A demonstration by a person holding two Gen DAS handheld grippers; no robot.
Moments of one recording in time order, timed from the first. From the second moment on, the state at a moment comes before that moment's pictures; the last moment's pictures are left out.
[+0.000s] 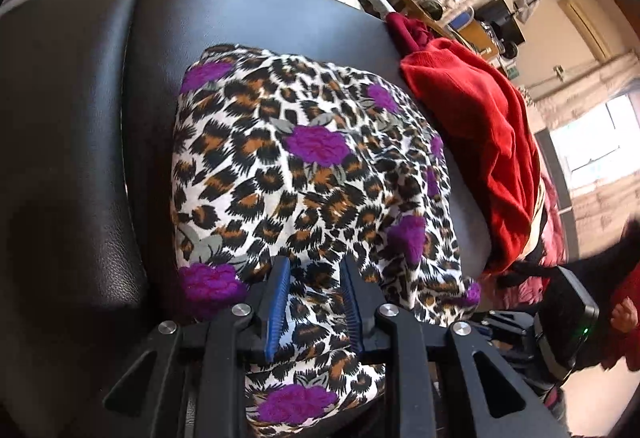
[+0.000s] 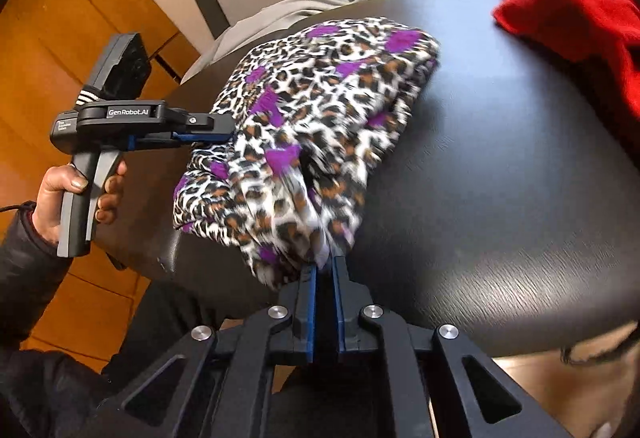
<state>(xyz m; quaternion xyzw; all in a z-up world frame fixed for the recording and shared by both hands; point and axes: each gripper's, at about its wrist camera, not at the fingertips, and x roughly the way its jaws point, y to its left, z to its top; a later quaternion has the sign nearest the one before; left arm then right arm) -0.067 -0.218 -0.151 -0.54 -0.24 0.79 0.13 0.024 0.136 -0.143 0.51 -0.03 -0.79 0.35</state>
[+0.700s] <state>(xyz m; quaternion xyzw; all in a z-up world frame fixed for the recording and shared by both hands) -0.039 -0.195 -0.155 -0.54 -0.20 0.80 0.15 0.024 0.111 -0.160 0.53 -0.05 -0.78 0.34</state>
